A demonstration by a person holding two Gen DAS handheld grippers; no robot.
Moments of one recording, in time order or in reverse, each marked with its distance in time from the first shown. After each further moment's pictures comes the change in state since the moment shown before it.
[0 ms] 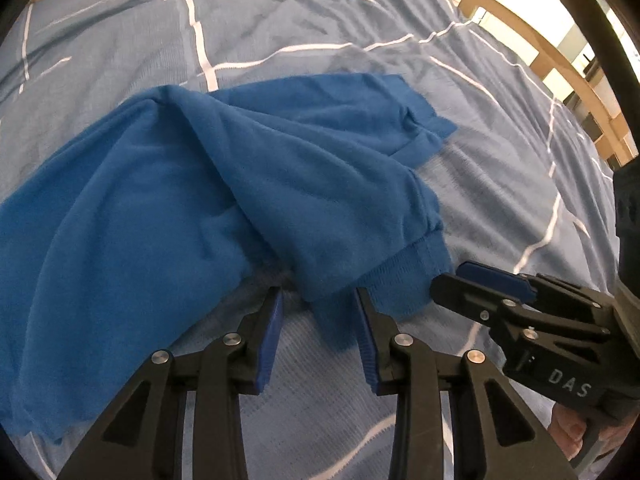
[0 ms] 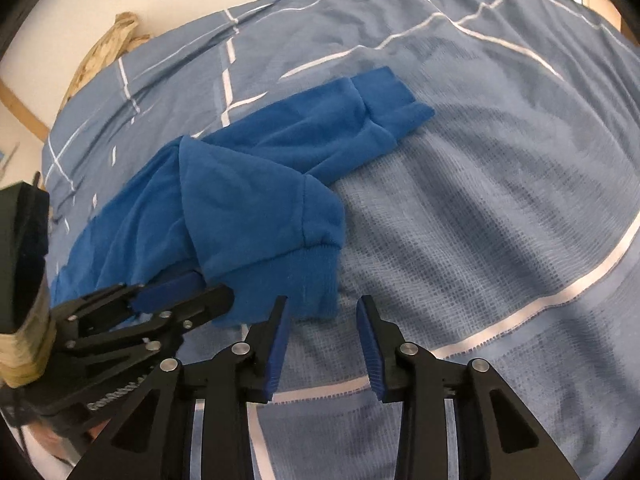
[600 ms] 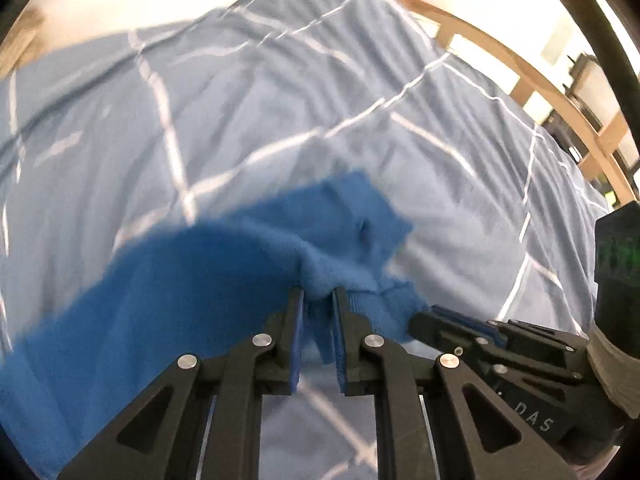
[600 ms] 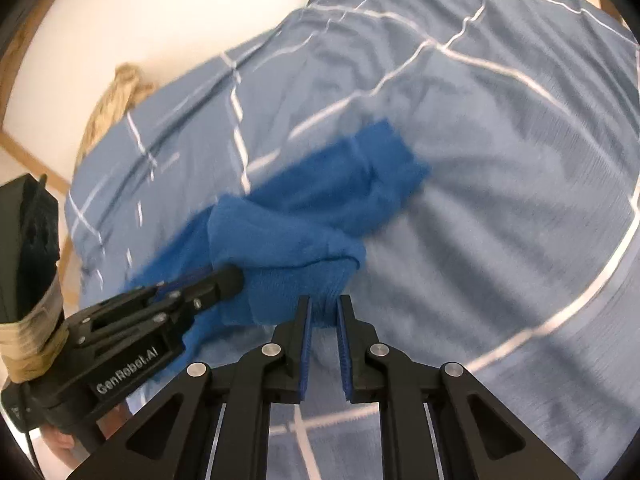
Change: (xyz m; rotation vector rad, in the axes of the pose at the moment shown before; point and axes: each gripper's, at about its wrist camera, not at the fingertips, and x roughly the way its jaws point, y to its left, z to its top) left arm -0.048 -0.043 0.085 0.113 -0.106 0.014; right arm -0.037 -0.005 0.035 0.122 -0.089 0.104
